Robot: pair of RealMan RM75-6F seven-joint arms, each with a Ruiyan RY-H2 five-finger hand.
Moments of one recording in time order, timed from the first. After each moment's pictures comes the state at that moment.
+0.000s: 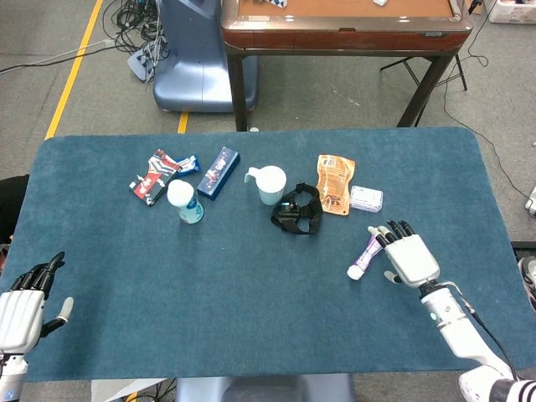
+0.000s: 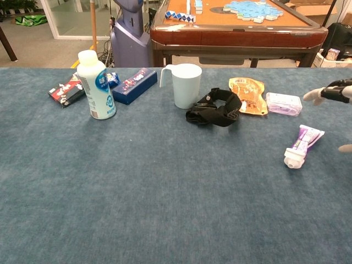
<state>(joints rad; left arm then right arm) -0.07 -1.14 -0.03 -1.71 1.55 1.56 0.14 0.41 -1.34 0.10 -1.41 -1.48 1.09 -0.39</state>
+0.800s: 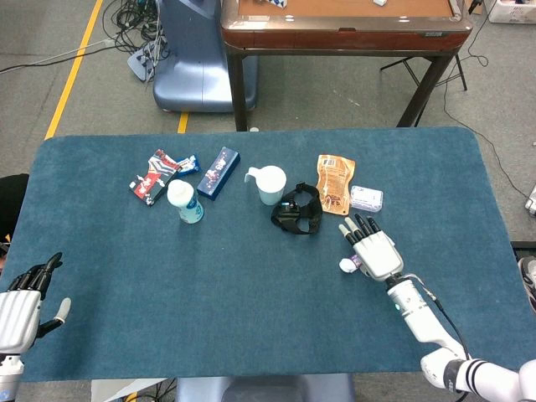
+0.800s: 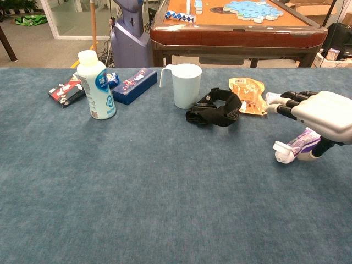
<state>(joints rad) -0.06 -1.12 -0.03 -1.69 1.54 1.55 0.10 0.51 -1.60 0.09 -1.11 -1.50 1.09 -0.43</state>
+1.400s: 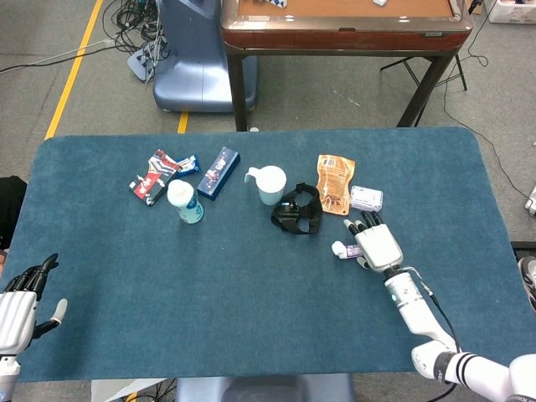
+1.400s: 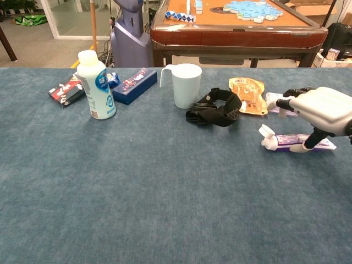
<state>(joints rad) -0.06 -1.12 -0.03 -1.67 1.54 1.55 0.06 0.53 -1.63 0.13 -1.09 -1.40 1.05 -0.39</state>
